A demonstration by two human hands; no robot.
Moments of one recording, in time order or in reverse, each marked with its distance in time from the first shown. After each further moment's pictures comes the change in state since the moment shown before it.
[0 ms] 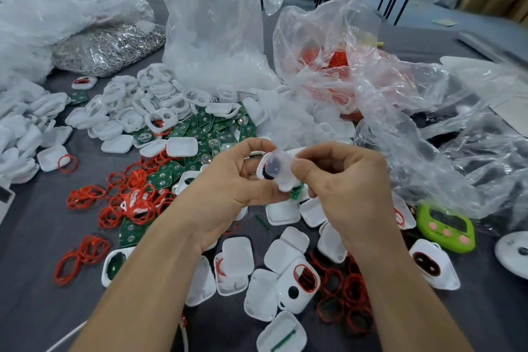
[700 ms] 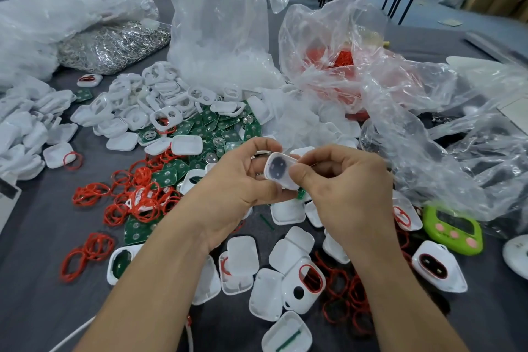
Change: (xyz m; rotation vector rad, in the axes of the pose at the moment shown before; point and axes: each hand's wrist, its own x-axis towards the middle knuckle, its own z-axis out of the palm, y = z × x) left_hand -0.002 0.003 0.006 -0.005 0.017 0.001; right_hand -0.004 0.001 0.010 -0.177 0.056 -0.036
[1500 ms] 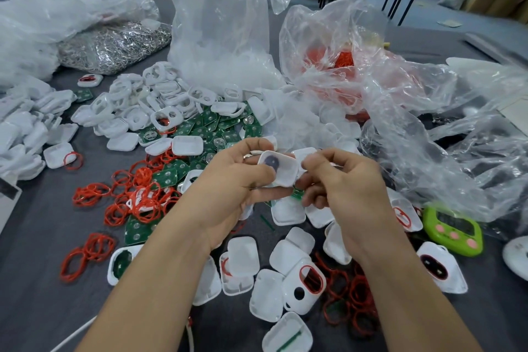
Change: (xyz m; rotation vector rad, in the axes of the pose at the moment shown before) left_hand 0.003 0.001 -0.003 -0.135 0.133 -0.024; right_hand 0.007 0.007 -0.001 0.311 -0.139 0.228
